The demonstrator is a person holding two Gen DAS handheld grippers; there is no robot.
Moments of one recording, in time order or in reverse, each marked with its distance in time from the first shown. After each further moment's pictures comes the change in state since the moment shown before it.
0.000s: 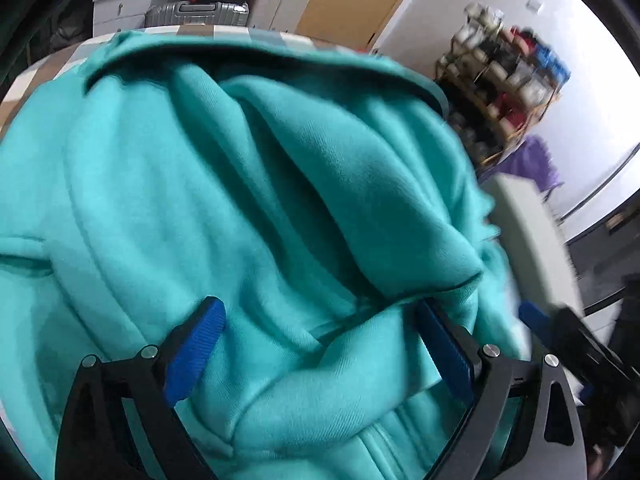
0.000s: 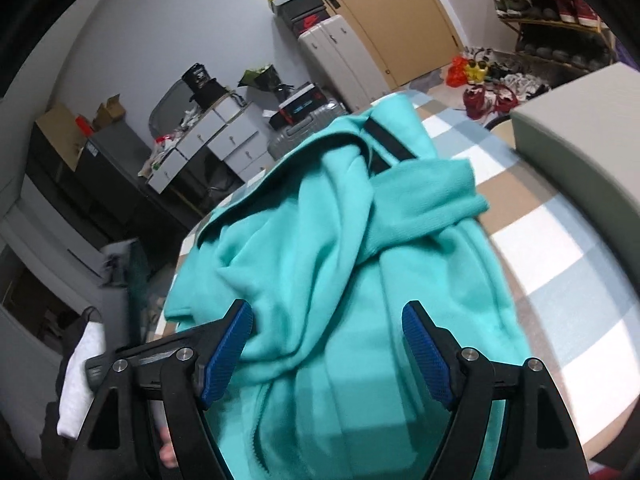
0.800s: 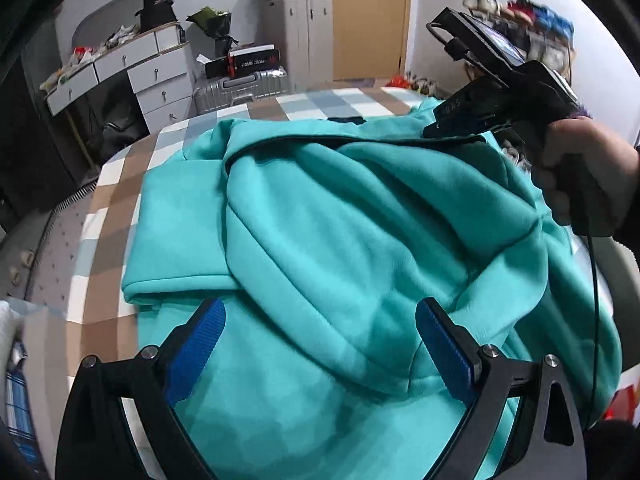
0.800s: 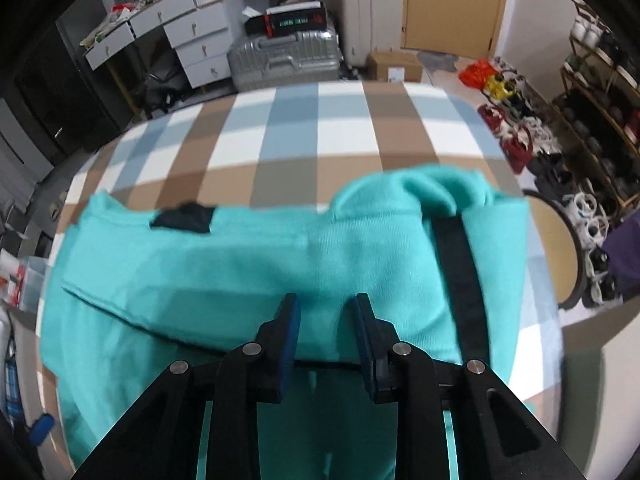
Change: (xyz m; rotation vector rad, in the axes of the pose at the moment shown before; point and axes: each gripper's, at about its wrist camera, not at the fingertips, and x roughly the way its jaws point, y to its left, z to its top) left arm -0.052 0.023 -0.027 0.254 -0.148 0.383; right arm 0.200 0.053 0.131 -0.343 0.334 -0.366
